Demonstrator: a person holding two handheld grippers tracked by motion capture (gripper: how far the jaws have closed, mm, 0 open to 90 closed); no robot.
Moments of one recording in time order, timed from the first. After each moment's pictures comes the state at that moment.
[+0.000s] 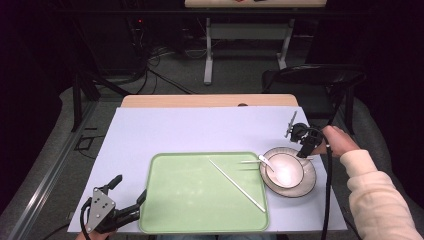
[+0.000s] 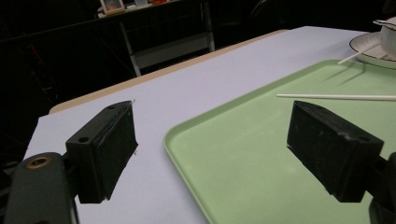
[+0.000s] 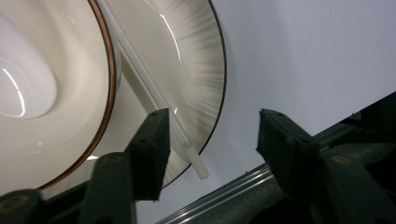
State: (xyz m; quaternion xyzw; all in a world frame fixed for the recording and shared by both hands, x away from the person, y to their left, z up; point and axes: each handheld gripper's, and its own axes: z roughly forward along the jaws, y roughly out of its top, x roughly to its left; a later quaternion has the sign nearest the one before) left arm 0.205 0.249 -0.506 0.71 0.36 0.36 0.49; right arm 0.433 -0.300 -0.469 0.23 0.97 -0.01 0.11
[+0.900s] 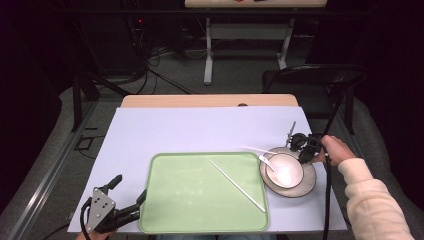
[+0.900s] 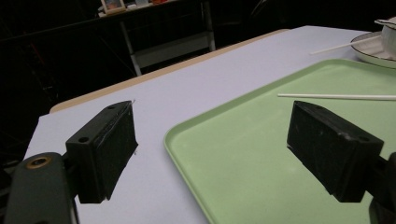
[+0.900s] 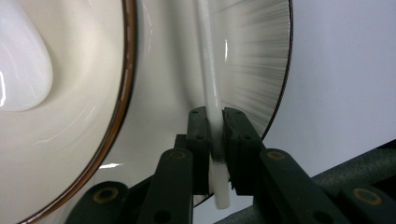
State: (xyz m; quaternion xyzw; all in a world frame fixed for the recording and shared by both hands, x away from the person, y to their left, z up) left arm 0.205 0.248 -0.506 0.70 0.37 0.36 0.49; right arm 0.426 -0.307 -0.504 0.22 0.97 -0.01 0.07
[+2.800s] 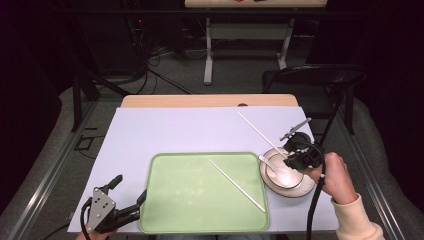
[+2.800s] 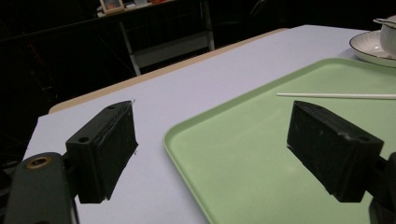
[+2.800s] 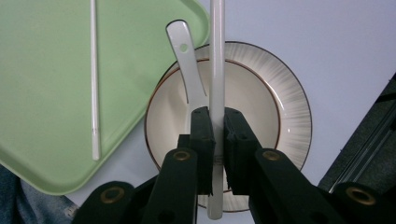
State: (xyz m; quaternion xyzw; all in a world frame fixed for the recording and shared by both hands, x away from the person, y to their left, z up) left arm 0.205 0.248 -0.506 0.71 0.36 0.36 0.49; right arm 0.325 -0.241 -0.402 0.42 0.88 0.14 0.15
